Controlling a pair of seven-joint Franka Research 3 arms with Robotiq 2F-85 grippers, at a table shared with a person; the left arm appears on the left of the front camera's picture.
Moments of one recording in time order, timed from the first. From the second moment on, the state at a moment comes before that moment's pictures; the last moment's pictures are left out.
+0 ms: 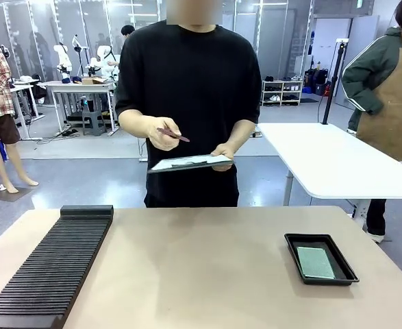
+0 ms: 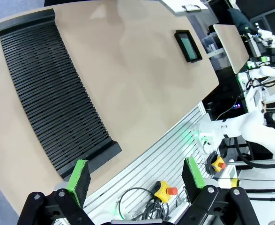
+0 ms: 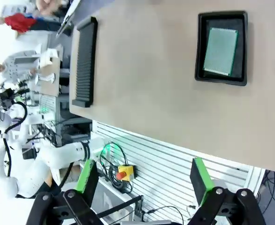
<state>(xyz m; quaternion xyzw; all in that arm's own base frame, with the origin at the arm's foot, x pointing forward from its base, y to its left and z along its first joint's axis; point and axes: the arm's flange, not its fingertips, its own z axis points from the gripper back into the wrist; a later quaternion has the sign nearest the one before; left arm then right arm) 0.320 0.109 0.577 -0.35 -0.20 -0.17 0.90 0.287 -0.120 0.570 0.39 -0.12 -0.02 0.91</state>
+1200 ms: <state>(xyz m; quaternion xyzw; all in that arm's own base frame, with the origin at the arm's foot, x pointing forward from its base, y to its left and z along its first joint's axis) 0.320 0.109 0.577 -0.35 -0.20 -0.17 0.90 0.271 -0.123 0.581 0.40 -0.17 -0.04 0.90</state>
